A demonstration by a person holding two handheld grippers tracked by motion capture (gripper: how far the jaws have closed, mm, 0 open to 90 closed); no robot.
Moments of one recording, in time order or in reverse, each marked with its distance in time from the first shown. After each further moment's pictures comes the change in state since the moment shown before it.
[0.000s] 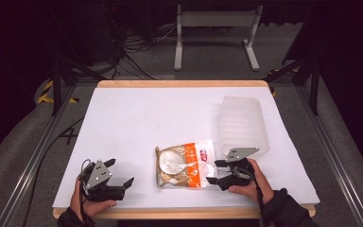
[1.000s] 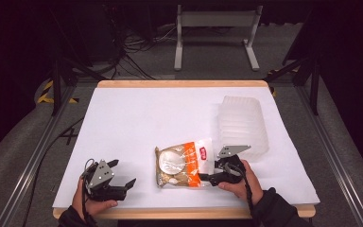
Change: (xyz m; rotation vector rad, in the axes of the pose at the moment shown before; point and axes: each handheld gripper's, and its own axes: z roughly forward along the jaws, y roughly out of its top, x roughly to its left) left arm -0.002 0.001 0.007 0.015 -0.049 0.014; right arm 0.007 0.013 0.019 -0.010 0.012 0.102
